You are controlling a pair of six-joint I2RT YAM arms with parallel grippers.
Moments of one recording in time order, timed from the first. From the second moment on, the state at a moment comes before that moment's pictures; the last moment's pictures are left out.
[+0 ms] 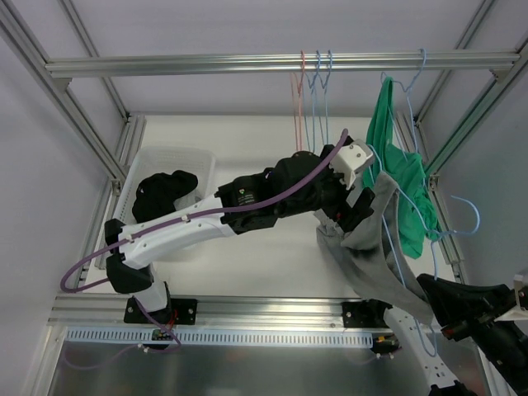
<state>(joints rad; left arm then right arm) -1.28 1.65 1.89 -0.49 -0.12 -0.15 0.20 0.45 1.85 -1.48 -0.28 0.20</state>
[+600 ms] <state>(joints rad) -1.28 1.70 1.95 -0.40 -0.06 -0.16 0.23 0.45 1.87 -1.49 -0.34 0.21</state>
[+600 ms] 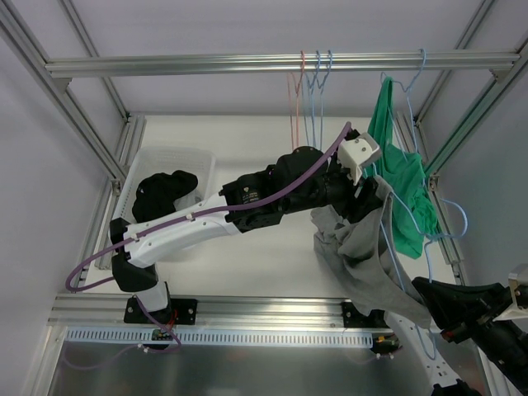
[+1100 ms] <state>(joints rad) -1.28 1.63 1.82 -0.34 -0.20 -0.21 0.25 0.46 1.79 -1.50 -0.35 0.19</state>
